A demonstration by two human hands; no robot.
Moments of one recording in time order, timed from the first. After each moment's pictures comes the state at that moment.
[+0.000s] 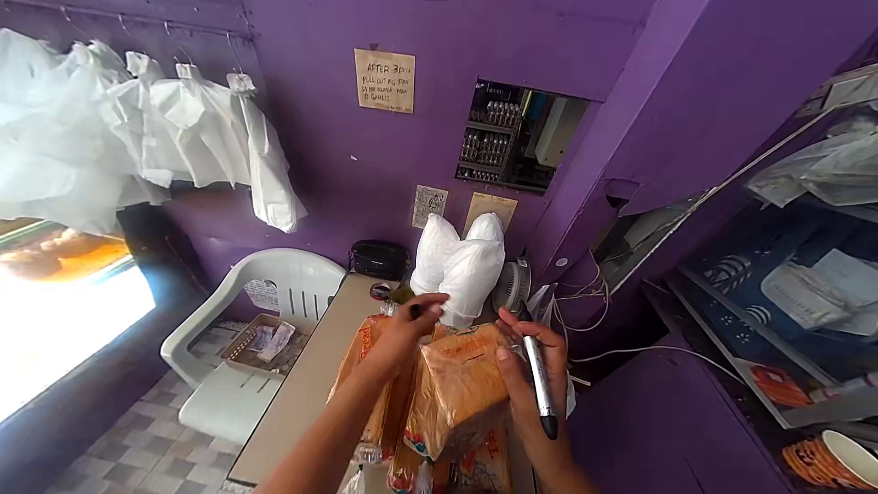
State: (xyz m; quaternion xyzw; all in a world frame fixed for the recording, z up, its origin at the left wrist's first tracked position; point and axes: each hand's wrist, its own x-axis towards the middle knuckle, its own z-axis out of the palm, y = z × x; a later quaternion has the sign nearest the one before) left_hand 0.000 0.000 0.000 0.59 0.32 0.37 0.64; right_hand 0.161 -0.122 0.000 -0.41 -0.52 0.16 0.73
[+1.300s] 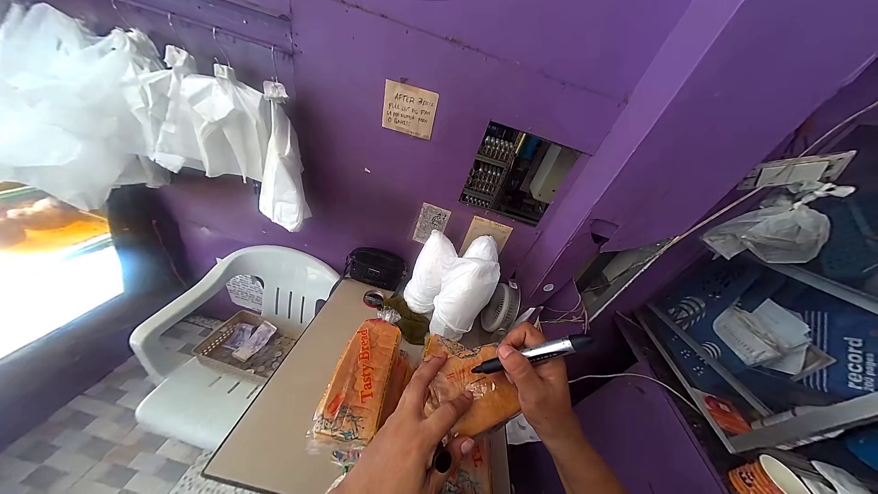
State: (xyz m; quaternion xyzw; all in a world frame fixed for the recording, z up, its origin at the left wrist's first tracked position) left_hand -0.042 -0.128 -0.009 0.84 0.24 0.44 0.22; right_hand 0.157 -0.127 0.055 -0.40 -0.64 0.21 0.62
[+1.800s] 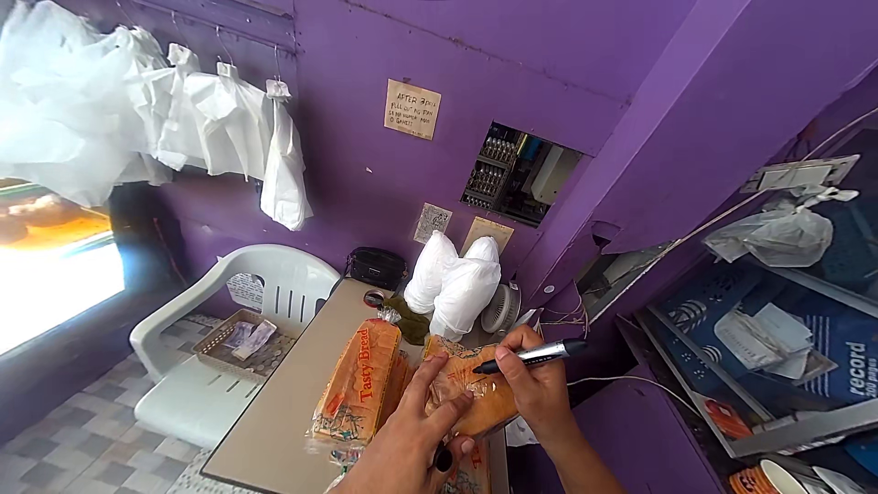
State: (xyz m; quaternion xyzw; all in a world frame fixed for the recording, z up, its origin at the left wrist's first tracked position) left_hand -0.041 -0.127 -0.007 0.84 0.24 0.43 0.22; right_hand 0.157 -0.125 0.053 -0.42 -0.66 0.16 0.60
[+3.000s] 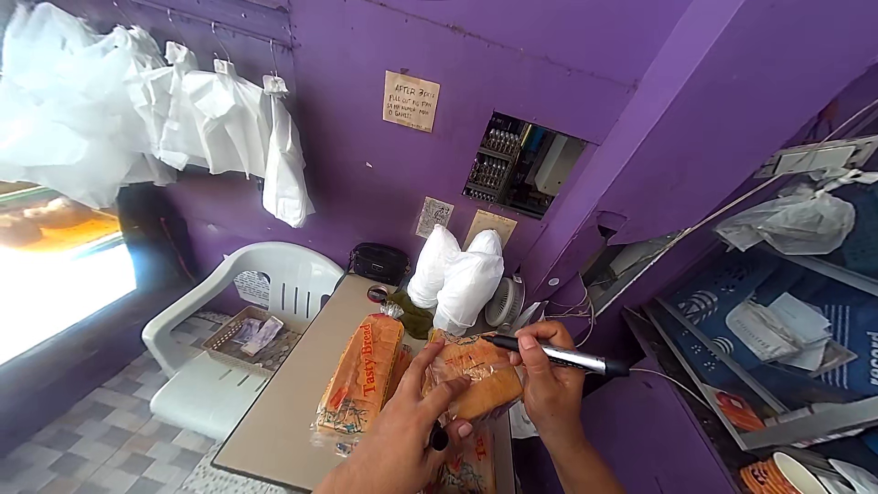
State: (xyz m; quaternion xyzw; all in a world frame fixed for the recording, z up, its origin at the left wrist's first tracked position) left_hand -0.044 -0.119 -0.006 0.84 0.26 0.42 0.24; right_hand 0.157 -0.127 0.044 -0.38 -0.59 0.16 0.69
